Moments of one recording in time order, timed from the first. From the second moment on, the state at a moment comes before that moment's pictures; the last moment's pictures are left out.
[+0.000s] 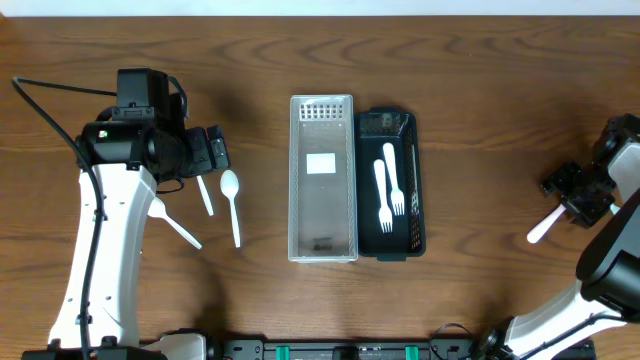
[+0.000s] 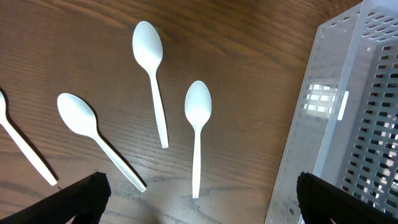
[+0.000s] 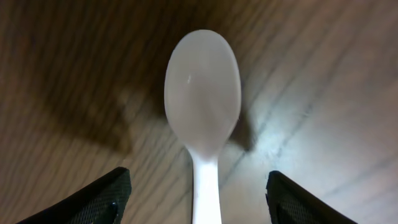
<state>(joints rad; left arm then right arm) 0.02 1.43 1.35 -1.13 0.08 -0.22 -0.53 1.92 1.24 -0.86 0.07 0.40</state>
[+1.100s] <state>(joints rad) 0.02 1.43 1.35 -1.13 0.08 -0.22 -0.07 1.59 1.39 -0.98 -0.01 0.33</state>
